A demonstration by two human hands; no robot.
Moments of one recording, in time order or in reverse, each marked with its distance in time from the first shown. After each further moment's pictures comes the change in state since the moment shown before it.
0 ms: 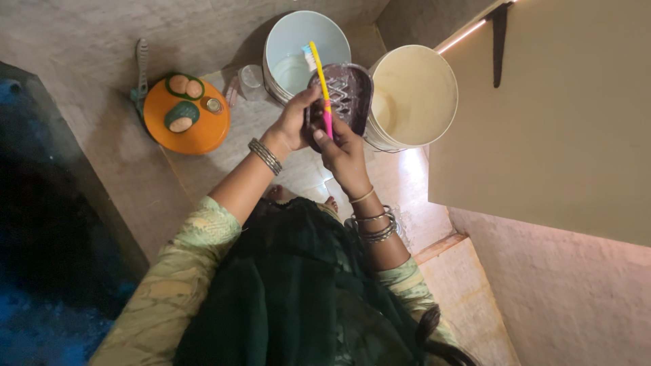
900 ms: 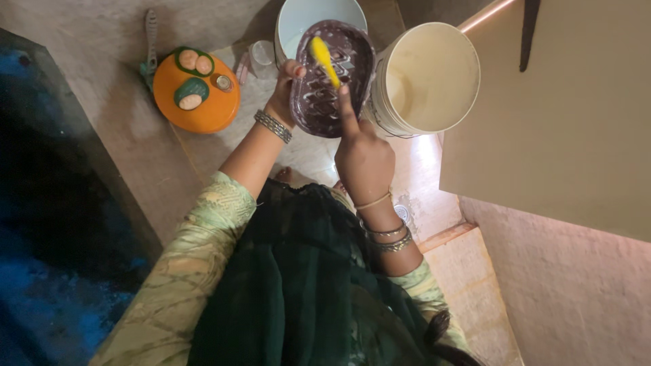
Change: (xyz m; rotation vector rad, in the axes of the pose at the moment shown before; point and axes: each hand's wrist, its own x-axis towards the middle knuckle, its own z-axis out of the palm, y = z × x) left_hand -0.004 0.021 -0.029 -0.301 -0.213 0.006; right_hand -0.027 -0.060 0.019 -1.450 0.155 -0.315
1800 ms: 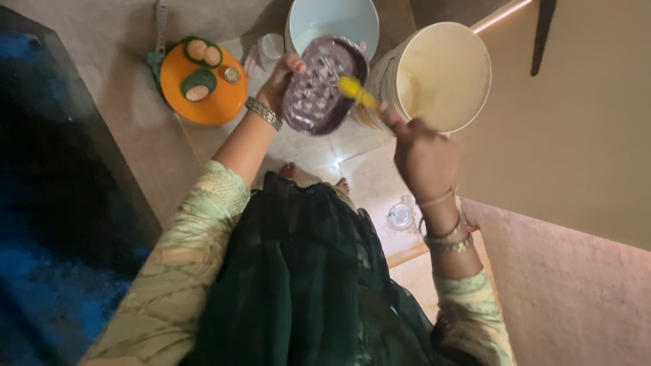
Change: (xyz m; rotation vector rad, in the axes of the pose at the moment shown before) left_hand -0.015 0.035 0.006 -0.111 -0.026 -0.180; right_hand 0.003 0.065 -0.031 -0.172 -0.136 -0.268
